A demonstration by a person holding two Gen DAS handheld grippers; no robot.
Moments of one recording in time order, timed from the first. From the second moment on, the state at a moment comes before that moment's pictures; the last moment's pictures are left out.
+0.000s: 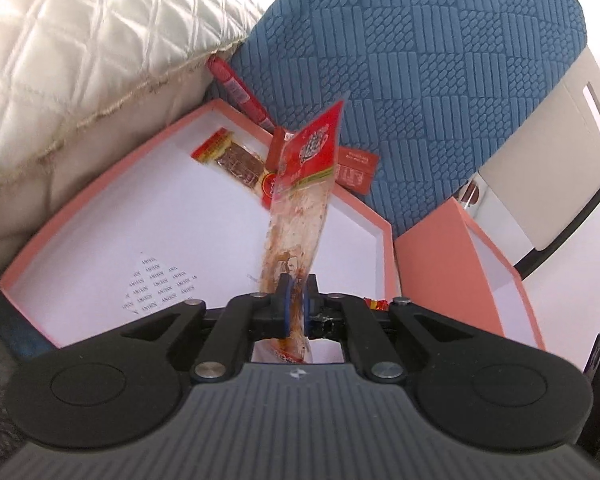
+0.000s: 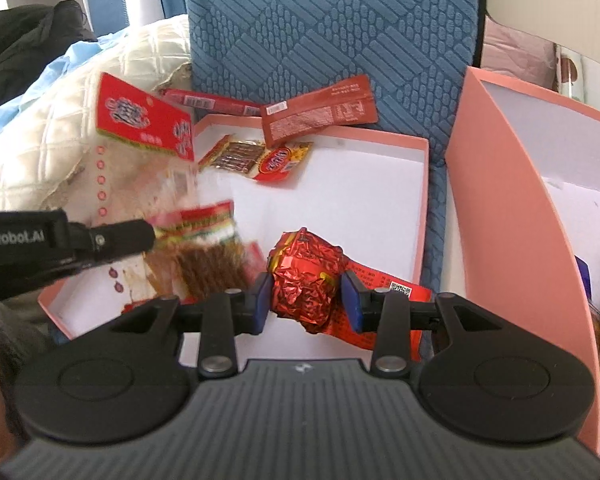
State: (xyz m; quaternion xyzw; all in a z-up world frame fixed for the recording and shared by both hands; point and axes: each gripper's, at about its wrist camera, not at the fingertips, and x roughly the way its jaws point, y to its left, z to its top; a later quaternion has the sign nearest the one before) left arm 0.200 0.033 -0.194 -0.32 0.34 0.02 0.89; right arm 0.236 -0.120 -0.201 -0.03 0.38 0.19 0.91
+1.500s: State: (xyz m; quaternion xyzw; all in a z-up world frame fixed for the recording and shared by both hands) left arm 0.224 0.054 -0.241 -0.35 0.41 0.09 0.84; right arm 0.250 -0.105 -0.226 -0.06 0.41 0.19 0.89
